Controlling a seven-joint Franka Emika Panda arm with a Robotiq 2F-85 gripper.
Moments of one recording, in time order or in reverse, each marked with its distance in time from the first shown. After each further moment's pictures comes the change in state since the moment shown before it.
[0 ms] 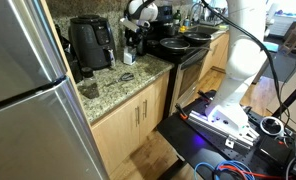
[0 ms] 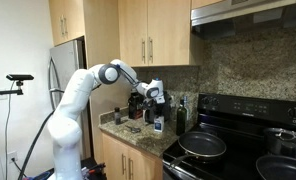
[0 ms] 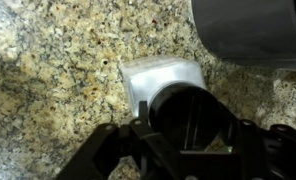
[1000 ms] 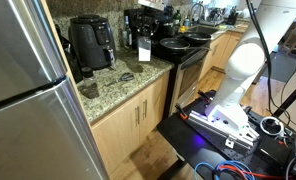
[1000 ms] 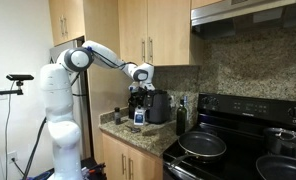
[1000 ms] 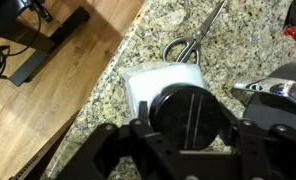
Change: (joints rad) arm -0.031 -0.477 0.016 -0.289 0.107 -0.475 -0.449
